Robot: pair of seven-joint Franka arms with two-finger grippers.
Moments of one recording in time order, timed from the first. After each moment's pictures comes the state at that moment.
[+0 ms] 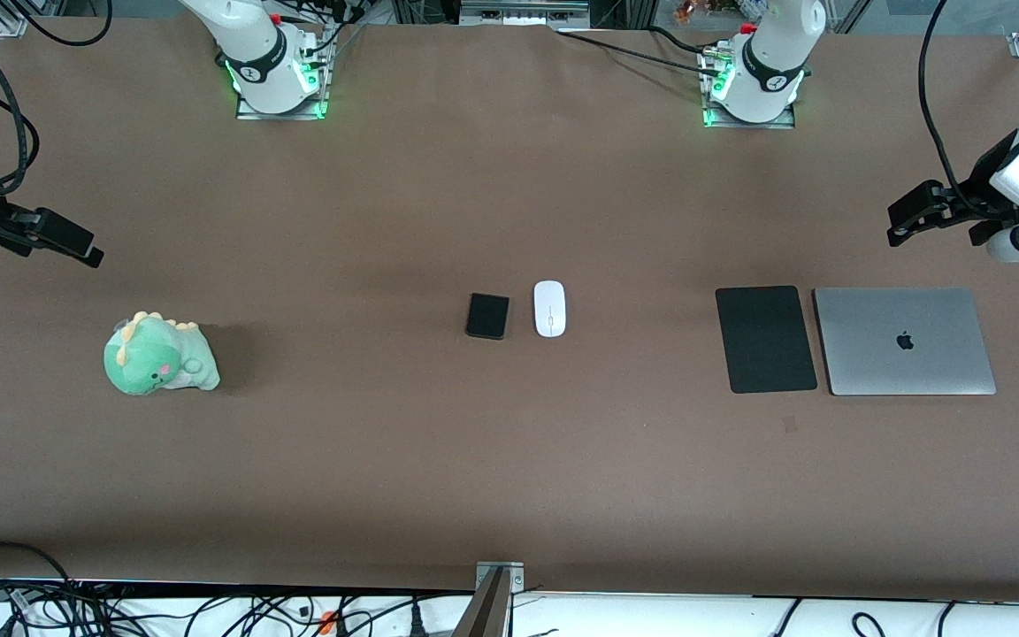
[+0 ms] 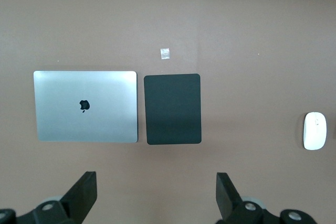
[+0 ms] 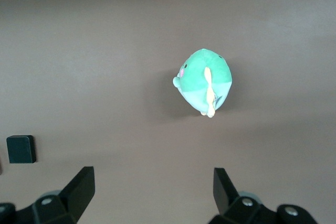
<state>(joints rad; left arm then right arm) 0.20 0.07 -0.29 -1.49 0.05 1.55 -0.11 0.01 0.09 -0.03 -1.56 0.05 1.68 0.15</state>
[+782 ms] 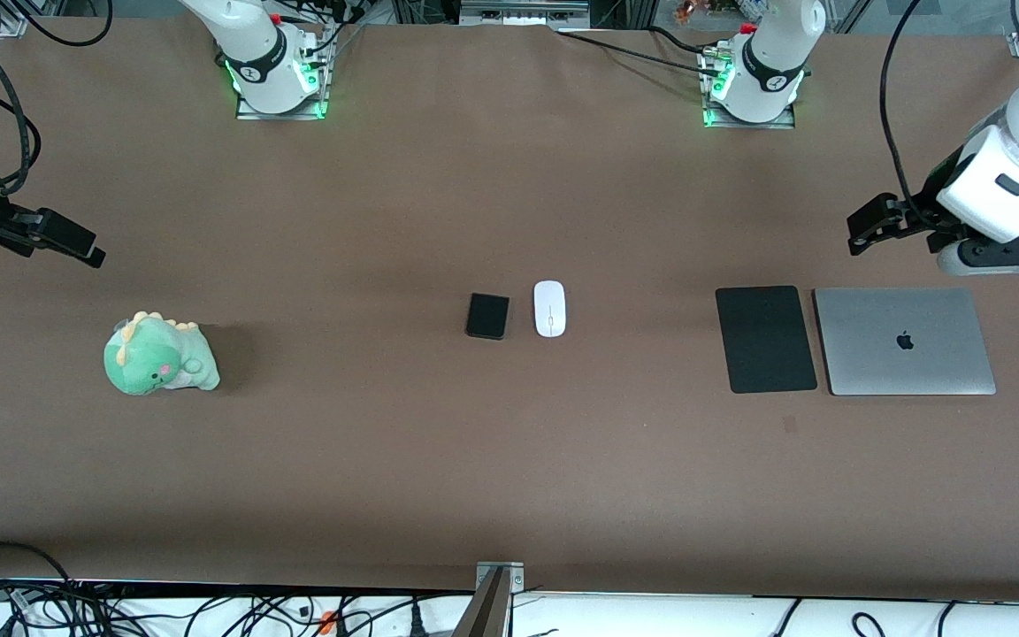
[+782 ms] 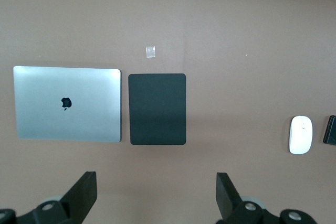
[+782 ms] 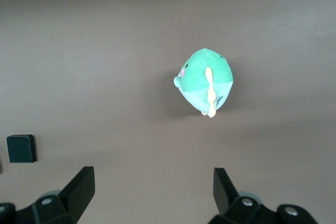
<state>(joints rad) 0.20 0.11 -0.35 -1.50 0.04 1.57 -0.22 0.02 0.09 -0.03 -1.56 0.05 1.68 0.15</state>
